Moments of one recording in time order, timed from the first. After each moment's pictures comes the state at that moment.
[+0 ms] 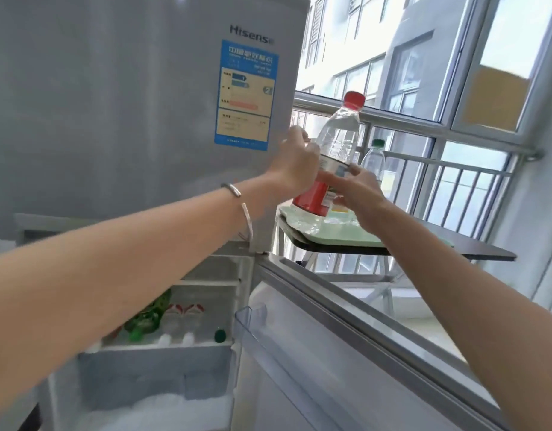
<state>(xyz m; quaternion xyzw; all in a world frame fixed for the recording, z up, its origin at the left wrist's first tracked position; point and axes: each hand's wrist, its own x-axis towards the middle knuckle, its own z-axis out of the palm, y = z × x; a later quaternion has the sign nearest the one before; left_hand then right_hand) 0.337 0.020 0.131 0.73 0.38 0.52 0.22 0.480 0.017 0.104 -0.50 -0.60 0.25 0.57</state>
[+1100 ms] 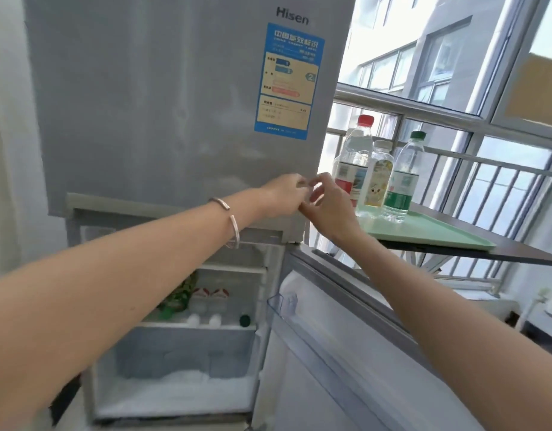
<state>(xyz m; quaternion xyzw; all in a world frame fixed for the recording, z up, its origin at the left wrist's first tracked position) 0.268 0.049 0.072 0.79 0.47 0.33 0.22 0.401 0.058 0.038 -0.55 -0.70 -0.04 0.45</state>
